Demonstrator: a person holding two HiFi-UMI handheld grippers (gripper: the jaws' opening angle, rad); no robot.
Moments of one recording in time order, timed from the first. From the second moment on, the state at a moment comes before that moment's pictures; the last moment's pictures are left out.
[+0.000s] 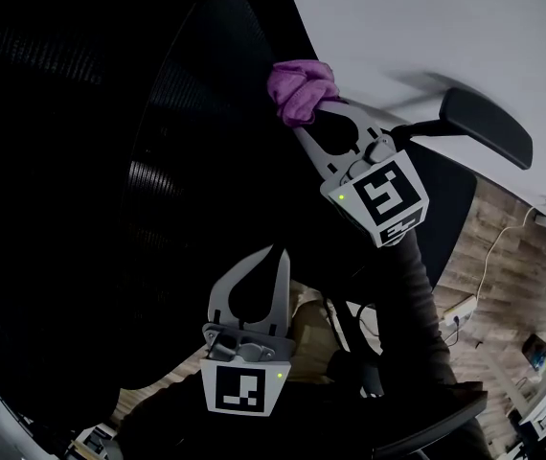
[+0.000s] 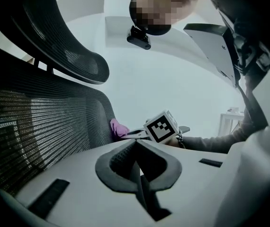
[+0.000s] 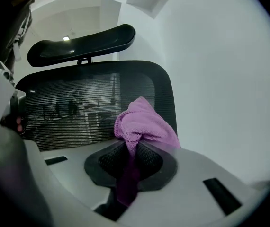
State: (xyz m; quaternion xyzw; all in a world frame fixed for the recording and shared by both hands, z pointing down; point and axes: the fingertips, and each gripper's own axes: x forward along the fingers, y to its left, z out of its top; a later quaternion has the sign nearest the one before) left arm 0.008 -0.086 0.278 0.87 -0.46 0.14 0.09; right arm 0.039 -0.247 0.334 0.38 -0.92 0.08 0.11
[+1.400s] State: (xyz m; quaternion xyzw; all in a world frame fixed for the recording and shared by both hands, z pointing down) left arm 0.017 -0.097 0.289 0.88 -0.44 0.14 0.09; right arm 0.076 -0.298 0.347 0.42 -0.90 0.07 0.12
